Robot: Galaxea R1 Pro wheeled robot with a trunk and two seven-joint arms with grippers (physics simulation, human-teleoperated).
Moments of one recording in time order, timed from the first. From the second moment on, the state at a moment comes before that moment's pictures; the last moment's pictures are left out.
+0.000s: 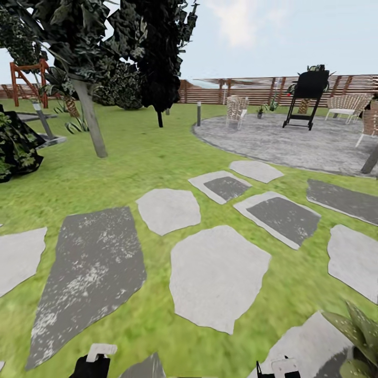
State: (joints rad) left arm -0.50 0.13 -0.04 -0.02 0.00 -0.30 -0.04; right arm -0.36 -0.04 -0.31 -0.05 0.60 -0.64 -0.27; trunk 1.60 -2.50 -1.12
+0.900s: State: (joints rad) left arm -0.49 0.12 -0.04 -0.02 0.00 -0.30 -0.04; right arm -0.36 -0.04 -0.31 -0.06 0.60 -0.64 -0.27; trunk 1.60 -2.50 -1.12
